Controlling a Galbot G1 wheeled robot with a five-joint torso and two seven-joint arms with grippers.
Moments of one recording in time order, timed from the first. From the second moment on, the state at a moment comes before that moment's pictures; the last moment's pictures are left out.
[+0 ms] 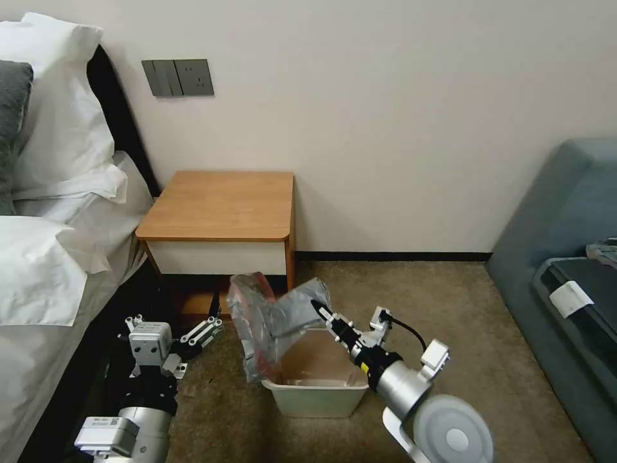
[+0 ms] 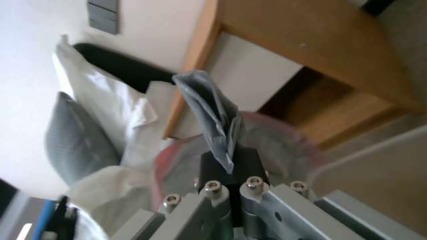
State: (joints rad) left arm 1.84 -1.42 -0.57 -2.50 -0.08 -0.01 -0.05; right arm -1.51 1.29 0.27 2.27 1.25 -0.39 0.16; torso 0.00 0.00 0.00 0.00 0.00
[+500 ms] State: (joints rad) left arm 1.82 -1.41 -0.56 -2.50 -0.10 -0.01 -0.08; right arm -1.64 1.28 0.31 2.18 0.95 -0.30 -0.03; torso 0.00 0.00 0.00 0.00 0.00
